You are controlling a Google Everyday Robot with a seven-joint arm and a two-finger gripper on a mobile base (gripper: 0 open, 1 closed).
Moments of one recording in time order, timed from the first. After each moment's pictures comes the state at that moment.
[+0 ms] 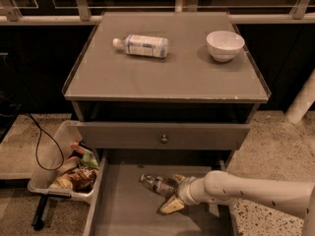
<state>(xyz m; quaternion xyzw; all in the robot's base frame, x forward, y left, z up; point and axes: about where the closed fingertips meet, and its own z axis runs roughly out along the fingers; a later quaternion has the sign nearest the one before) 0.498 -0.077 0.377 -0.51 0.78 0.18 0.31</state>
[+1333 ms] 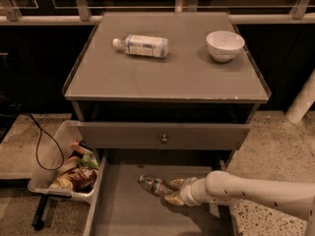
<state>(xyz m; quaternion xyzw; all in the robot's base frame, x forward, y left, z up) 0.495 -0.079 0.381 -0.51 0.78 0.19 0.31</state>
